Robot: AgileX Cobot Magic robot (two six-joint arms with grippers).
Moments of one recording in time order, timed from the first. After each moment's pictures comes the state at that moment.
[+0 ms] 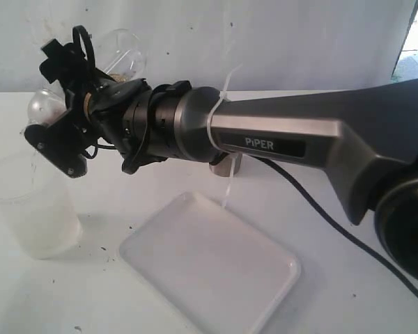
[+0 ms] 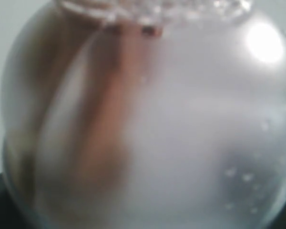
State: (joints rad) left arm 0.02 0.00 -0.01 0.01 0.22 0.04; right arm 0.81 2.14 -1.71 -1.73 0.33 -0.13
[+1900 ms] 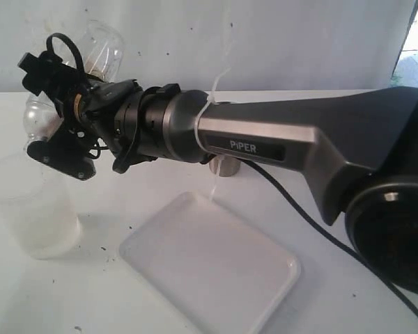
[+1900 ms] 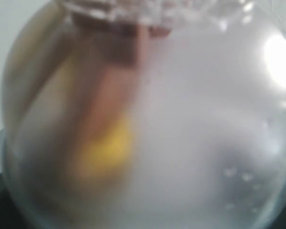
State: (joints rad) left arm 0.02 0.00 -0.01 0.01 0.22 0.04; right arm 0.81 2.19 -1.78 -1.73 0.28 -0.40
